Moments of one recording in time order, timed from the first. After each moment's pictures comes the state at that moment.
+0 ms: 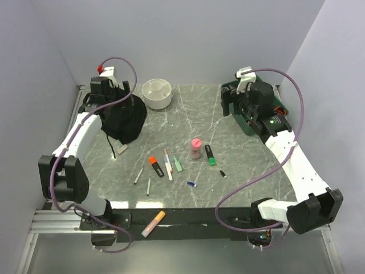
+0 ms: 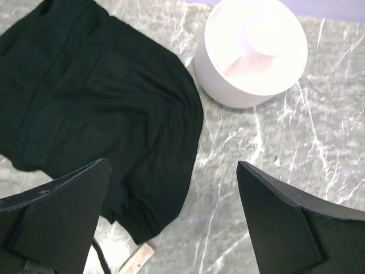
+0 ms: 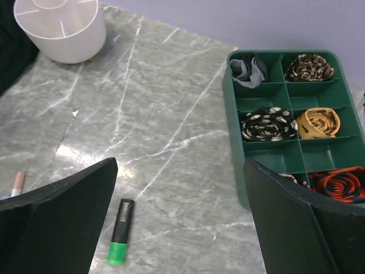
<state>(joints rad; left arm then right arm) -0.09 1.51 1.28 -0.26 0.02 -0.20 0.29 1.23 1.27 -0.39 0.01 -0.09</state>
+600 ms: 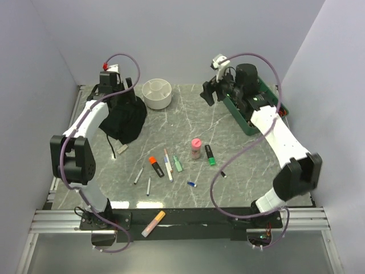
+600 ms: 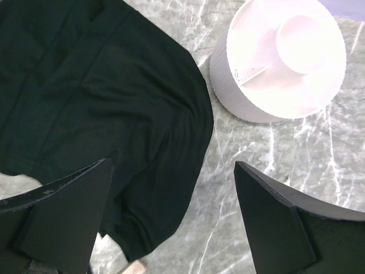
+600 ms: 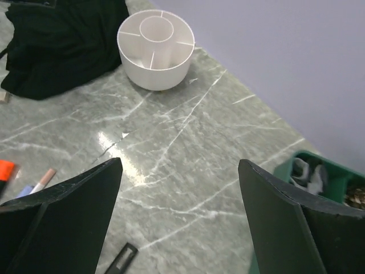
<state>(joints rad) -0.10 1.72 1.47 -0.35 -0.04 -0.27 0.30 1.51 1.48 -0.29 -0.40 -0.29</state>
